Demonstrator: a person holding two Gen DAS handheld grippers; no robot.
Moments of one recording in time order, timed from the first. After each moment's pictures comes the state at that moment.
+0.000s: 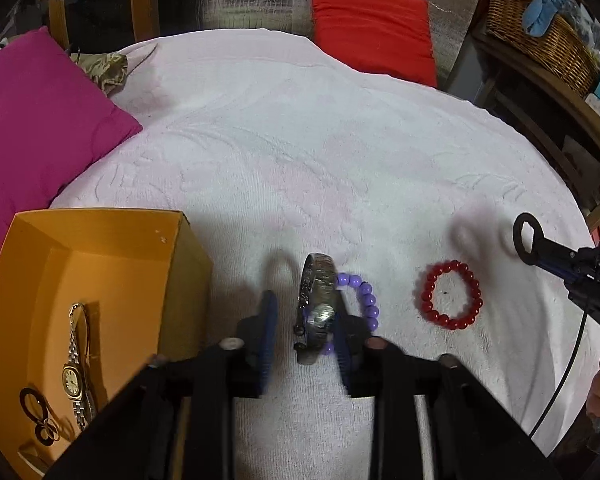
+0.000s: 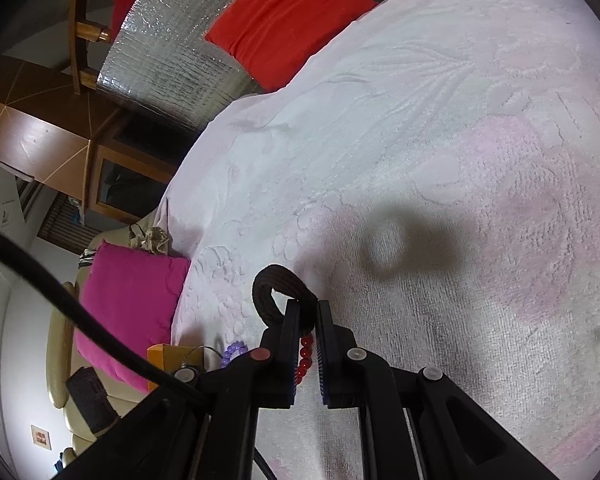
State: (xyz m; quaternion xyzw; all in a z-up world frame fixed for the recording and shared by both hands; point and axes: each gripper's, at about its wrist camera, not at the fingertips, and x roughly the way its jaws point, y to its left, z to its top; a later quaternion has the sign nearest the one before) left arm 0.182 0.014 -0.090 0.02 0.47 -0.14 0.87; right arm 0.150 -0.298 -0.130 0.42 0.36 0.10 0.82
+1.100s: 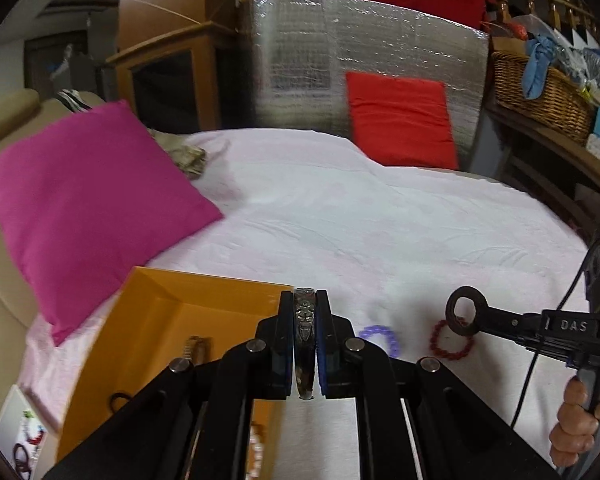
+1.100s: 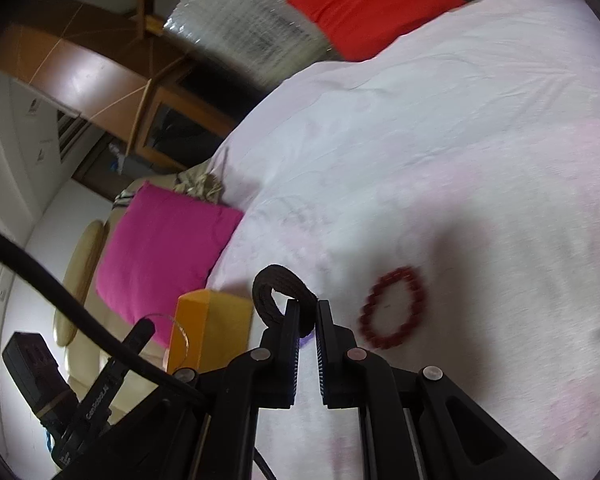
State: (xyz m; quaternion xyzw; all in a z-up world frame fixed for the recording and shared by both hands) left arm 0.110 0.050 -0.007 0.03 0.32 -0.05 0.95; right arm 0.141 -0.211 -0.106 0.36 0.35 0.21 0.84
